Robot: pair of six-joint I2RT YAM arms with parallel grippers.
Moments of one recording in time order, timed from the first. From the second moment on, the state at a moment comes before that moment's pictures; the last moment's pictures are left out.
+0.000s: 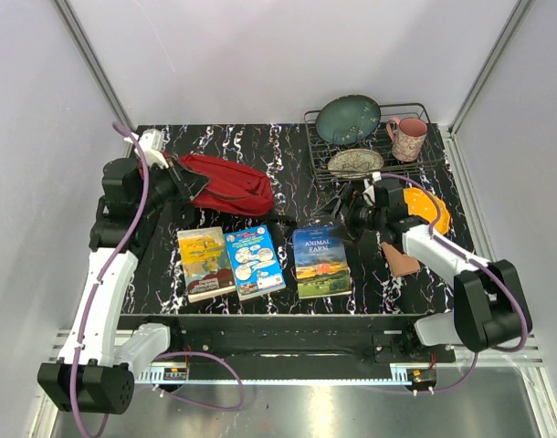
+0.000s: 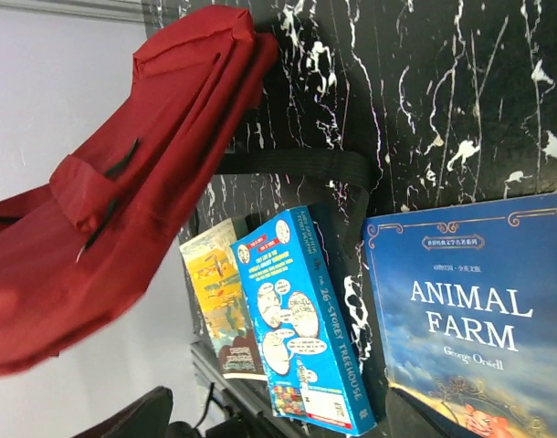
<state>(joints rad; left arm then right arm) -0.05 0.97 1.04 -0.34 0.48 -0.43 0.31 1.34 0.74 -0.03 -0.60 0.97</state>
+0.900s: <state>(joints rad) -0.06 0.64 0.66 -0.46 0.68 -0.39 0.54 1.91 0.89 0.47 -0.46 1.54</state>
